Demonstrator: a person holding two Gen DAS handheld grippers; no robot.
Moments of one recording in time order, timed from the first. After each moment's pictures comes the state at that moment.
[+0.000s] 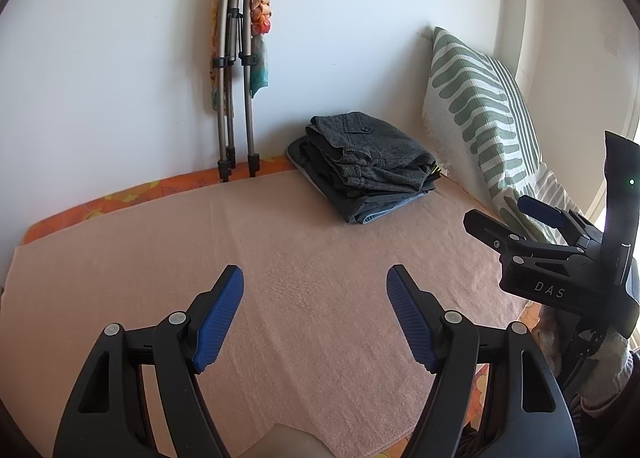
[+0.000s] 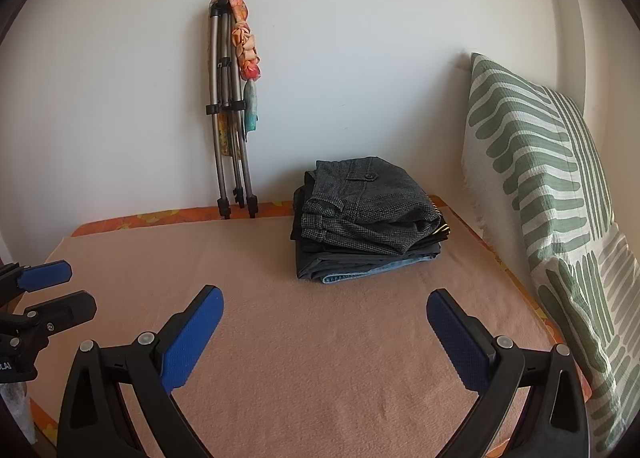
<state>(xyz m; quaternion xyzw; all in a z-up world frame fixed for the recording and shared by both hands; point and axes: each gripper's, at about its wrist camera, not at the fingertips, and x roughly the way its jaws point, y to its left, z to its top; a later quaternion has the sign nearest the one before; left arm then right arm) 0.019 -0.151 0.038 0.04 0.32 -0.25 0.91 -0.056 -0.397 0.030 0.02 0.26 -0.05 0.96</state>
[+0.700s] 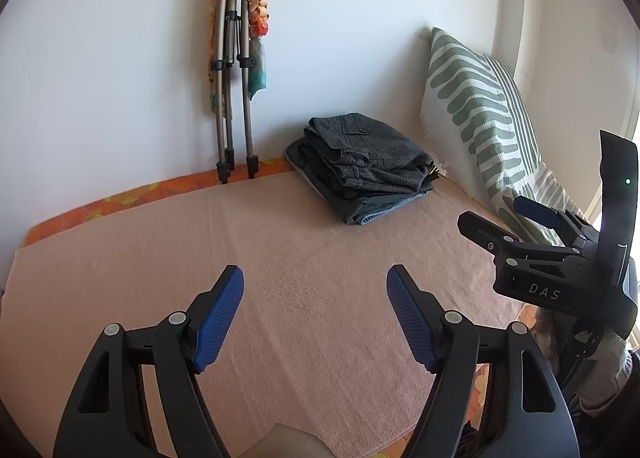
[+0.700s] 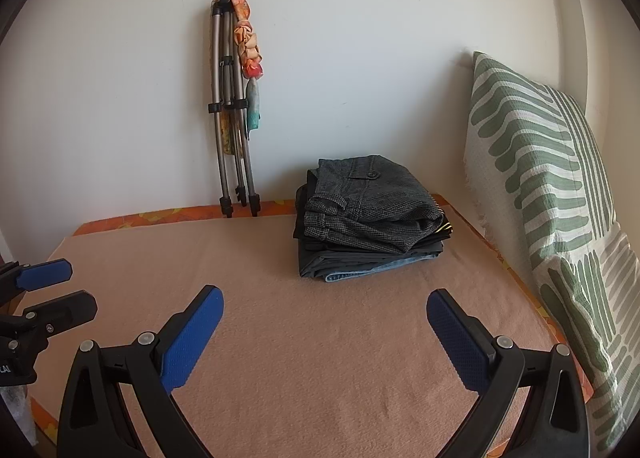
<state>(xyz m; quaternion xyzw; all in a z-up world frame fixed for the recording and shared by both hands) 0.016 -0.153 0.040 0.04 0.32 -0.25 0.91 -0.055 -0.395 0.028 0.02 0.26 -0.05 0.96</state>
